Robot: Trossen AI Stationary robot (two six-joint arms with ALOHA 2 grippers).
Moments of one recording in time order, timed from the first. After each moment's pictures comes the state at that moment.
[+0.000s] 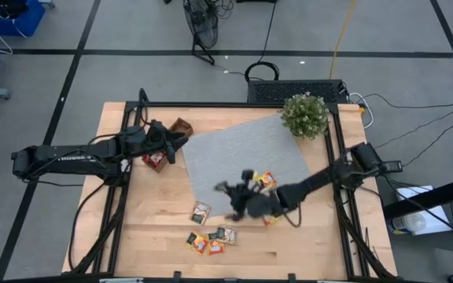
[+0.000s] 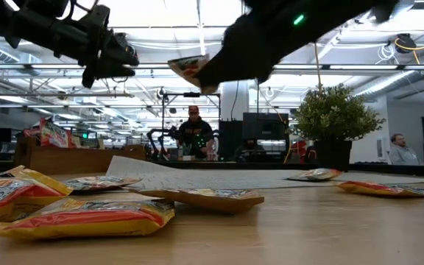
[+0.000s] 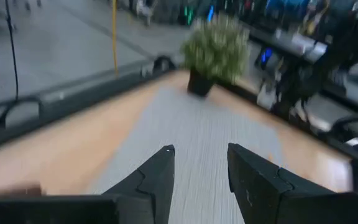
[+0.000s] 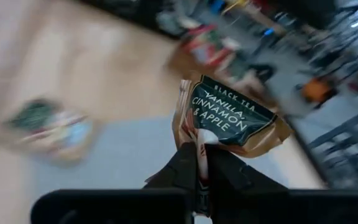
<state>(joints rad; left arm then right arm) 0.25 0.75 0.40 0.13 -0.15 -0.37 0.39 1.83 1.03 0.32 0.75 -0.15</state>
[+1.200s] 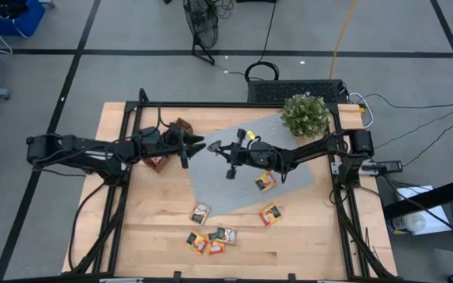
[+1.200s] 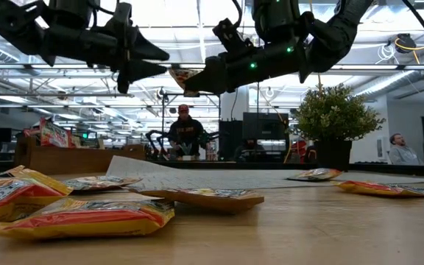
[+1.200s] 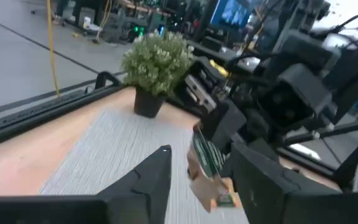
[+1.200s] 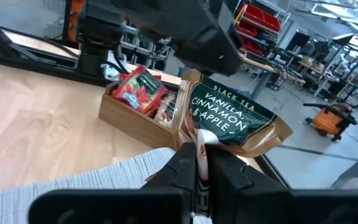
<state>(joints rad) 0.23 1.12 0.40 0.65 0.01 -0.36 -0.06 1.83 0.89 0.83 0.26 -0.33</state>
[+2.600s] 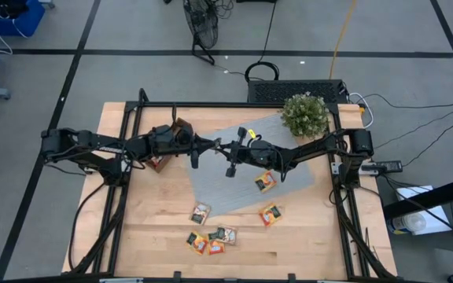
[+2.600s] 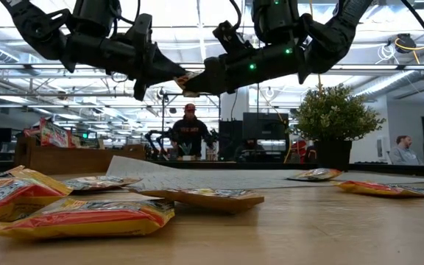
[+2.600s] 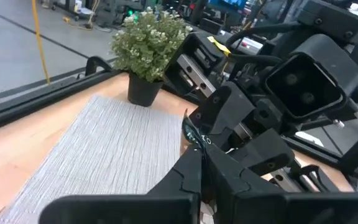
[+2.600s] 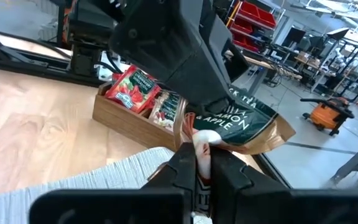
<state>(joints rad) 0.24 1.31 0.49 0.69 0.07 -0.35 -0.07 1.83 0.90 0.84 0.26 -0.31</state>
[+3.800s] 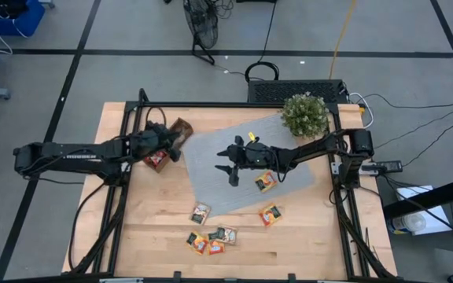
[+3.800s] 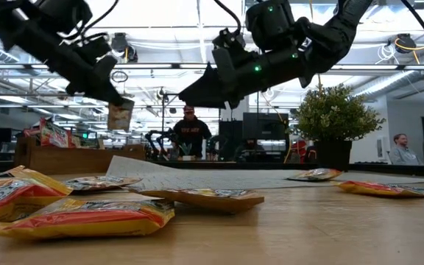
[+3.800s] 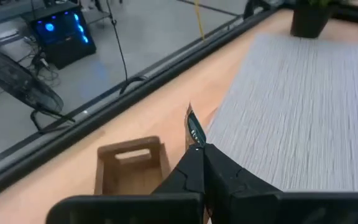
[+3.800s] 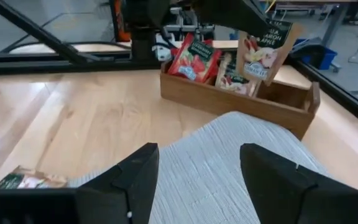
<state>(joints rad) 0.23 0.85 0.40 -0.04 -0.48 -0.22 -0.07 1.83 0.89 0.68 0.05 0.02</state>
